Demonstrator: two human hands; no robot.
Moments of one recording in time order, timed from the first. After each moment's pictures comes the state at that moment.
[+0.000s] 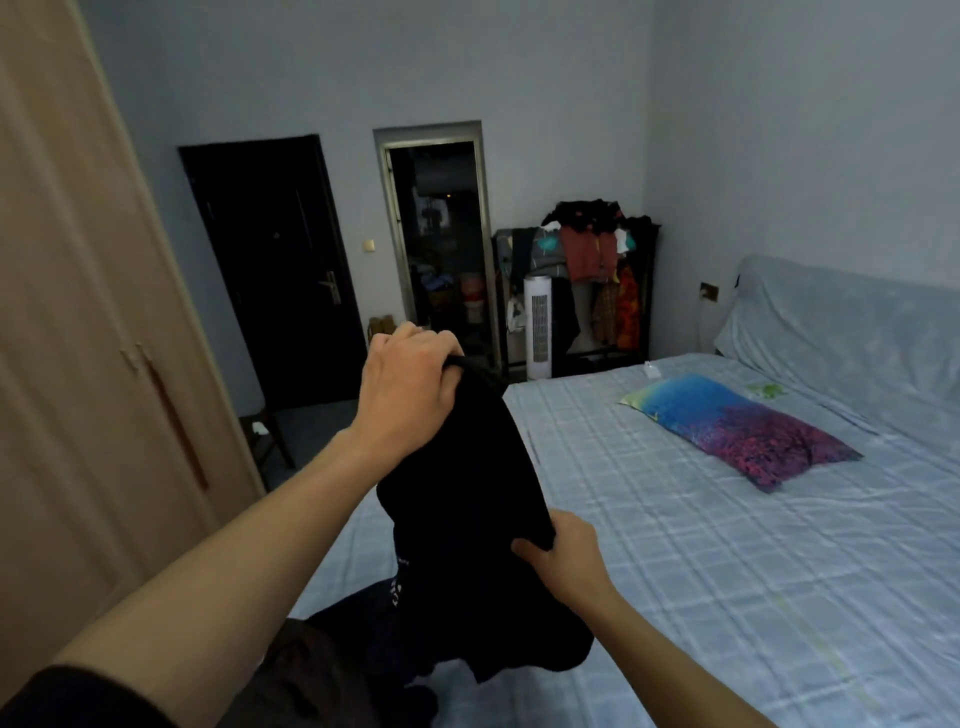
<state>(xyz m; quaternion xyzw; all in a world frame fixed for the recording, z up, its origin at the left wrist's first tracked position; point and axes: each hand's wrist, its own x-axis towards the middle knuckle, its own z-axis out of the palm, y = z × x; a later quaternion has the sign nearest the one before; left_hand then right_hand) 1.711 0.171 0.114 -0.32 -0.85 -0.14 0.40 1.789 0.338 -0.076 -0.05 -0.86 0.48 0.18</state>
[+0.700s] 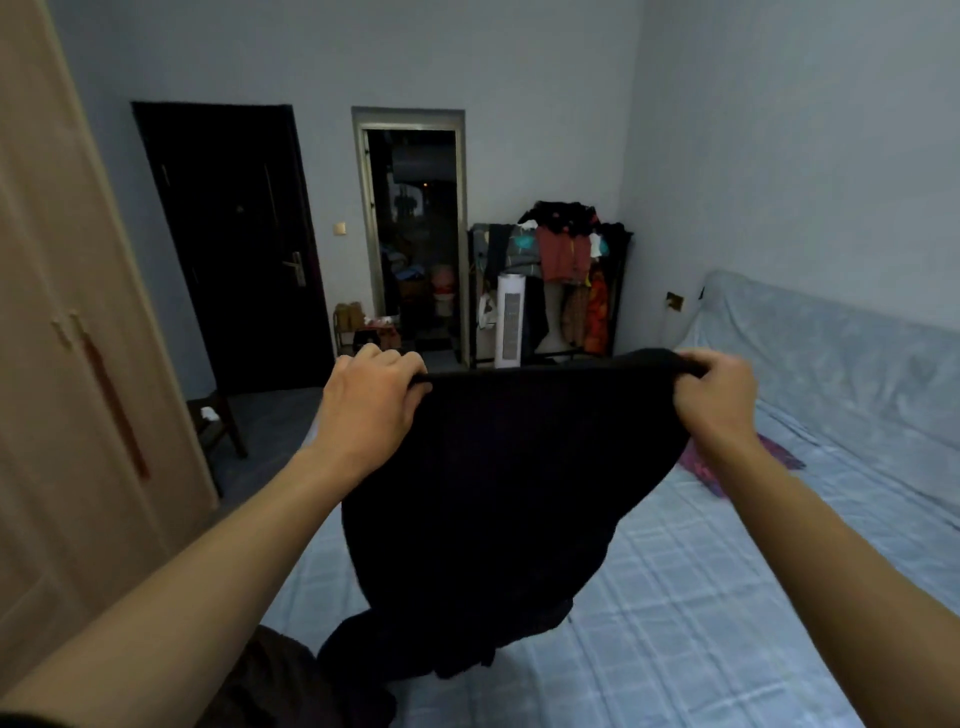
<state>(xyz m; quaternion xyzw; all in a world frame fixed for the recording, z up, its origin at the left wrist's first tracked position) 1.676 0.147 0.082 -0.31 -0.86 -0.12 0.39 1.771 0.478 0.071 -0.19 -0.77 0.40 0.45</state>
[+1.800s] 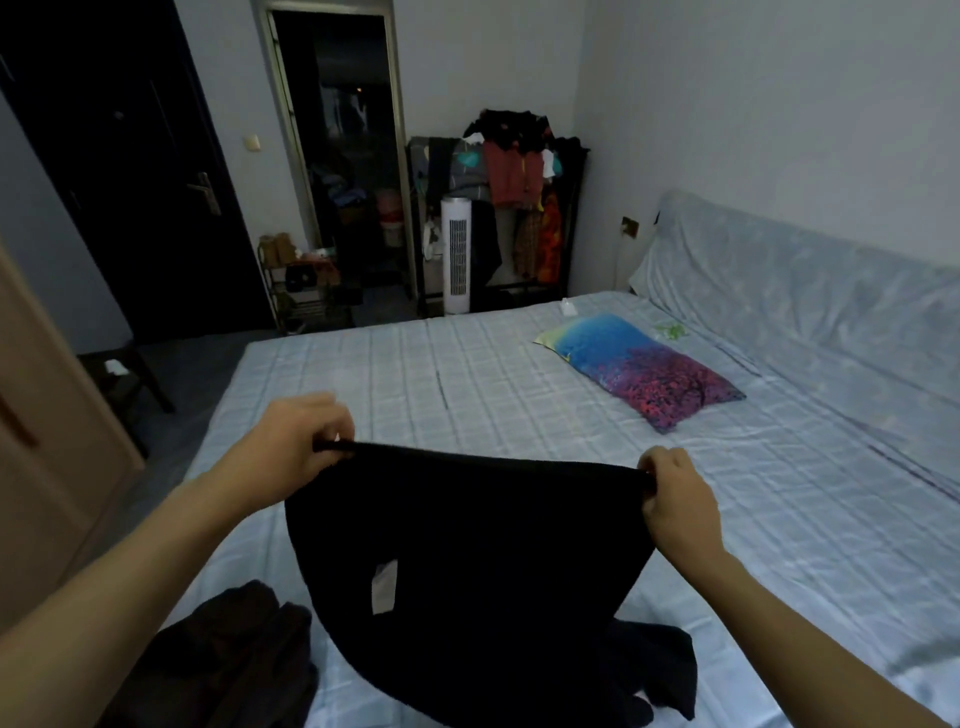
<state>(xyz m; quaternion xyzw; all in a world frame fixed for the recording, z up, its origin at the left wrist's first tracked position) 1.599 0.205 -0.017 -0.47 -0.85 -0.19 0.12 1.785 0.605 -0.134 -0.24 -0.92 0.15 0.27</state>
